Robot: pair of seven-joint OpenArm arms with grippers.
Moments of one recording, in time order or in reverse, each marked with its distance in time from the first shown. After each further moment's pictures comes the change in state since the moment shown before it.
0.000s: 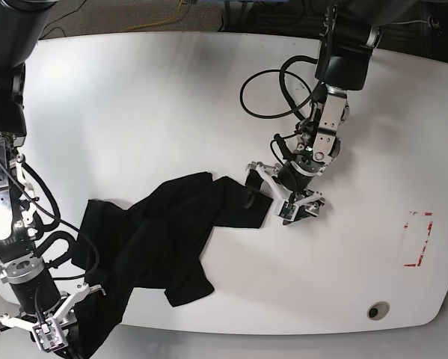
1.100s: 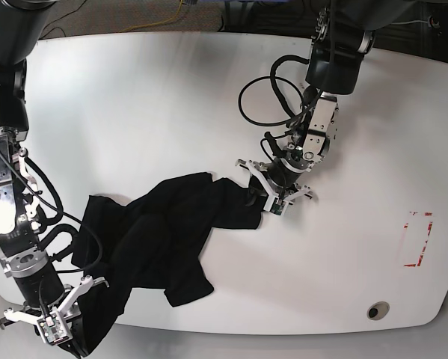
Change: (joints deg) left arm -1.6 2.7 0.2 -7.9 -0.9 -0.6 -1.6; right arm -2.1 0.0 0.0 1.1 0.0 0.0 -0.3
